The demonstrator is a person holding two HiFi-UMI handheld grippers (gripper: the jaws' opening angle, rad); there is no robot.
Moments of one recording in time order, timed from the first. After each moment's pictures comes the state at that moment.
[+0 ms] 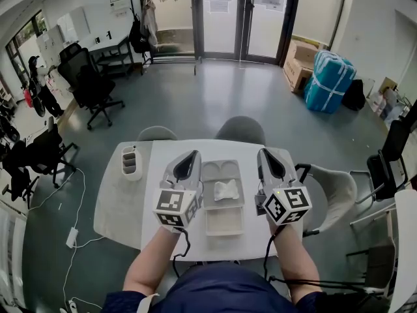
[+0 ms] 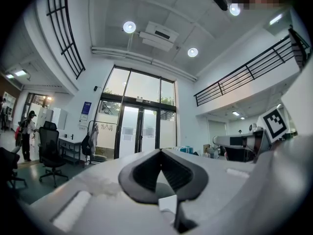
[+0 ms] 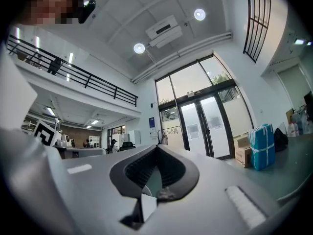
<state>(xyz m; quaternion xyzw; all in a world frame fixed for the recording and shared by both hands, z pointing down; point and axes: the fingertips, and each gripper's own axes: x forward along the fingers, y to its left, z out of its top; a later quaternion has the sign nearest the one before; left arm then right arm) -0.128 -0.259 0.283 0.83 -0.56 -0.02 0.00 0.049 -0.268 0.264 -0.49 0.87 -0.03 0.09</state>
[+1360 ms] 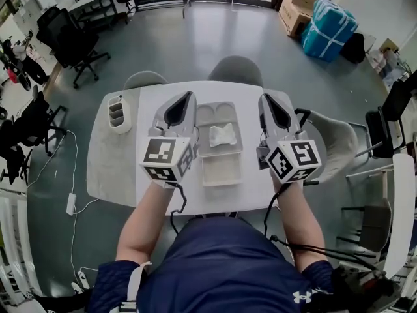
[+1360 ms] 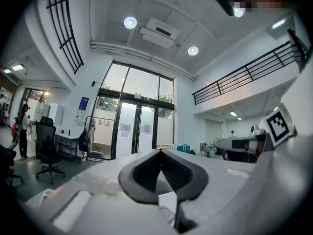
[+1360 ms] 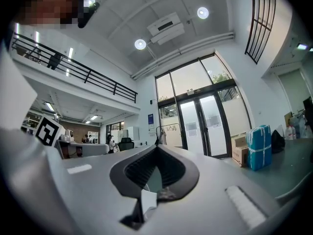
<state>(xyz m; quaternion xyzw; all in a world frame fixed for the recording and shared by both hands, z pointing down) -0.124 -0.266 0.294 0.84 -0.54 -0.02 0.02 0.047 -0.263 0.279 -0.50 0.87 -0.03 0.07</state>
